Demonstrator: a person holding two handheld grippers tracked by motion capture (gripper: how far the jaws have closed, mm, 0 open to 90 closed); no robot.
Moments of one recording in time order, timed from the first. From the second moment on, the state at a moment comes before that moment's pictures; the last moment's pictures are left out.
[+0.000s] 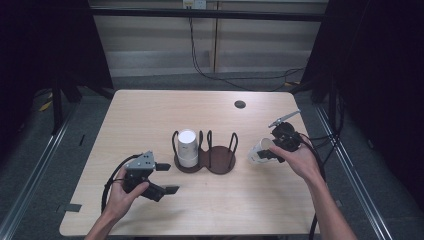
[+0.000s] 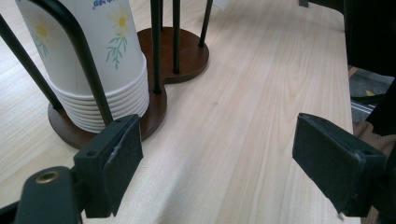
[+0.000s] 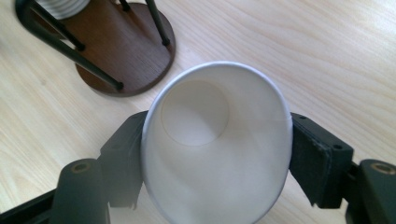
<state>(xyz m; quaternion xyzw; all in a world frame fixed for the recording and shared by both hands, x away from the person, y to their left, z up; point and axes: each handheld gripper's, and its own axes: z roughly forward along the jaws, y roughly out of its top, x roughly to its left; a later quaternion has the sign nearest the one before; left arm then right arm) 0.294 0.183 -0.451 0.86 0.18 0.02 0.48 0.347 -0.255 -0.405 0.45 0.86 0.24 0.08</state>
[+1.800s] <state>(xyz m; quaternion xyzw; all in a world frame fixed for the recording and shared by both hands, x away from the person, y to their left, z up) 0.293 0.186 -0.451 0.86 0.19 0.03 0.47 0.379 -0.240 -0.424 0.47 0.86 0.17 0.09</state>
